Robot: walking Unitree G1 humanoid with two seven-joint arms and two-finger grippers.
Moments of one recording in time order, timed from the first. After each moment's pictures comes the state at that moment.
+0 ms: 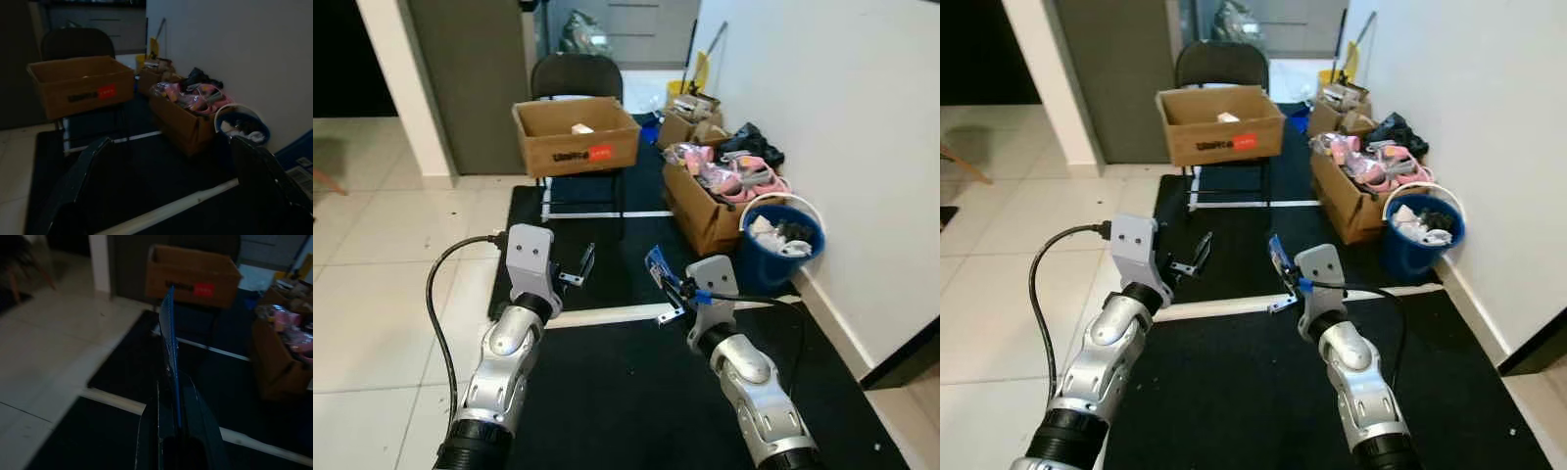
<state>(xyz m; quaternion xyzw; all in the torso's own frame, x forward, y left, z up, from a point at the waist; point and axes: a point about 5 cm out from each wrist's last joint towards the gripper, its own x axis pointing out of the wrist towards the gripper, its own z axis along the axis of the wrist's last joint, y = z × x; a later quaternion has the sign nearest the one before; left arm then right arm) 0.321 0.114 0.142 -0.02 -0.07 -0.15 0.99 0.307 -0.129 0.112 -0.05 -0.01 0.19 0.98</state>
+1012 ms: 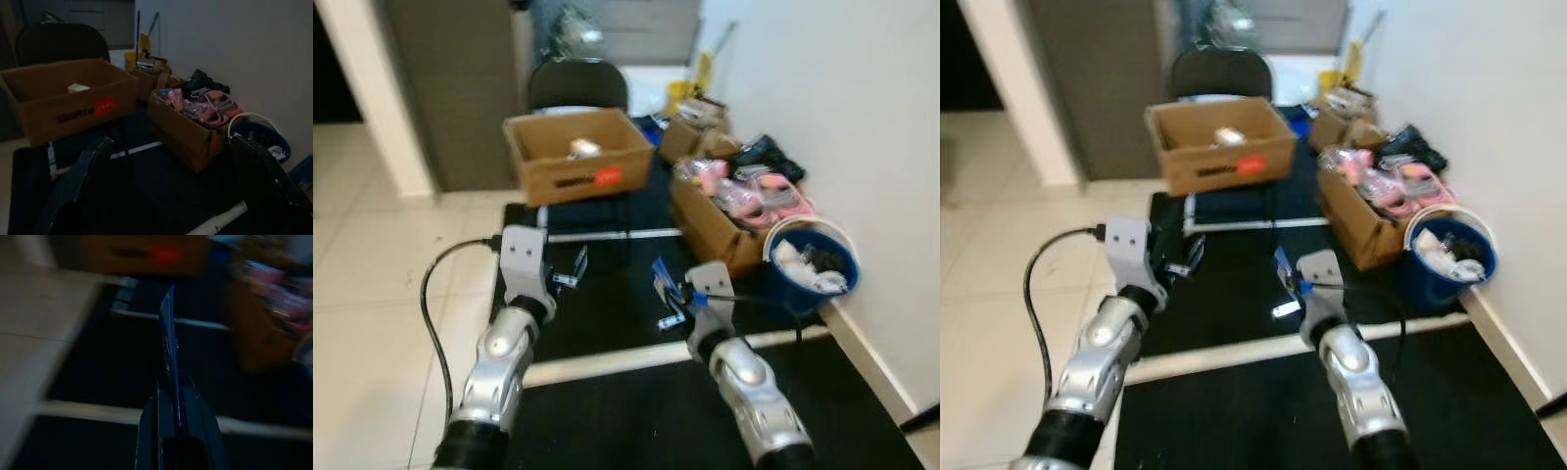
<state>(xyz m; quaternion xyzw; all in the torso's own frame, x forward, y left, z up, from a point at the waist) 0.321 0.110 0.135 -0.02 -0.05 -0.15 0.99 0.308 -0.160 0.074 -0.04 0.08 0.11 0.99</state>
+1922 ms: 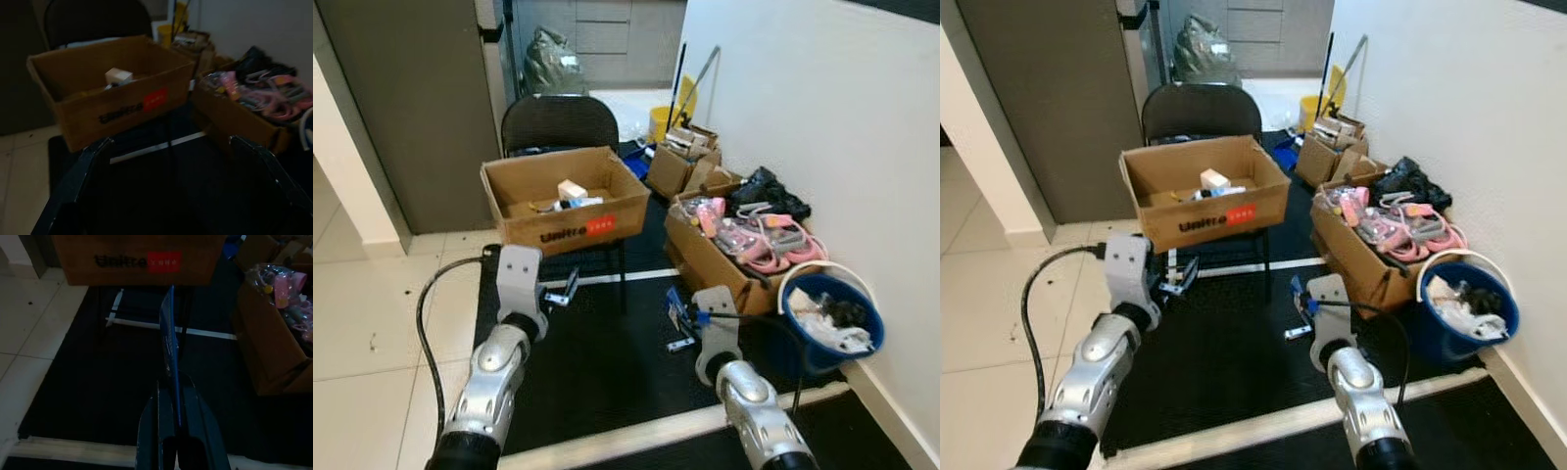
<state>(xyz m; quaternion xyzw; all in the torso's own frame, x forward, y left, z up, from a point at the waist) 0.314 0.140 0.096 0.00 0.02 -0.11 0.99 0.301 -0.154 0.047 -0.05 0.12 0.11 0.99</state>
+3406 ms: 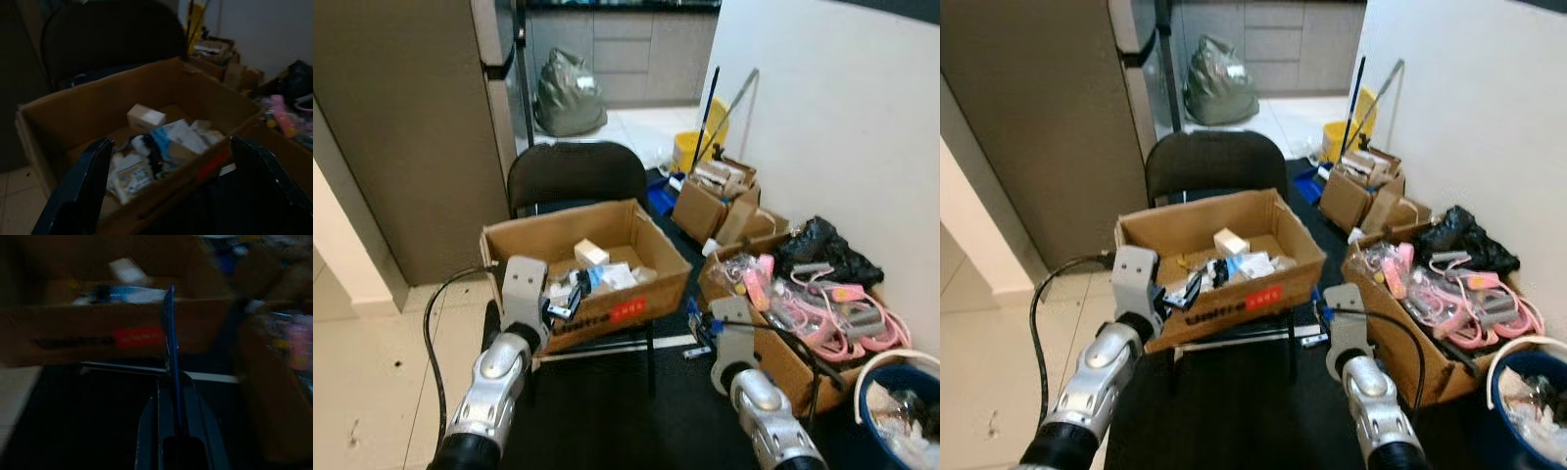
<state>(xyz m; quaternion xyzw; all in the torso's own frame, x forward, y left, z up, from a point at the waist) 0.314 0.145 0.086 0.01 0.03 -0.12 0.99 0.296 -0.155 0.035 -0.04 0.14 0.10 0.98</state>
